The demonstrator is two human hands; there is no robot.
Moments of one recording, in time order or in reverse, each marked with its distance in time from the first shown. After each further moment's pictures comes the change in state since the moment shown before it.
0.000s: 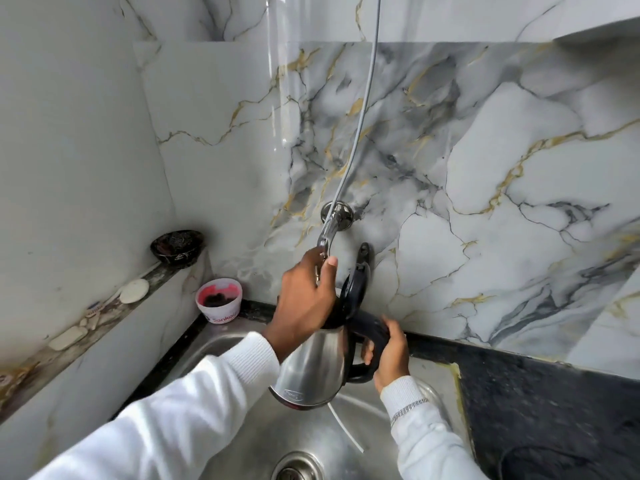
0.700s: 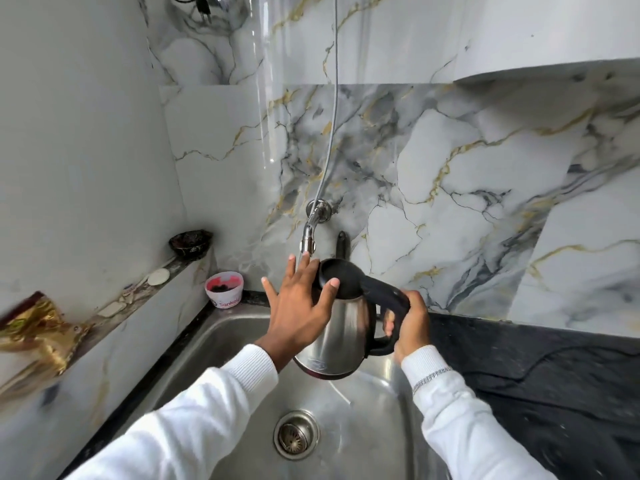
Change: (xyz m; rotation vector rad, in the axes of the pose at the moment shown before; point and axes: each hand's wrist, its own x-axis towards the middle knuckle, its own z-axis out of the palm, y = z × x) left_hand -0.121 0.049 -0.036 0.208 -0.114 0.074; right_hand -0.116 -0.070 -0.053 -0.007 0.037 -0.214
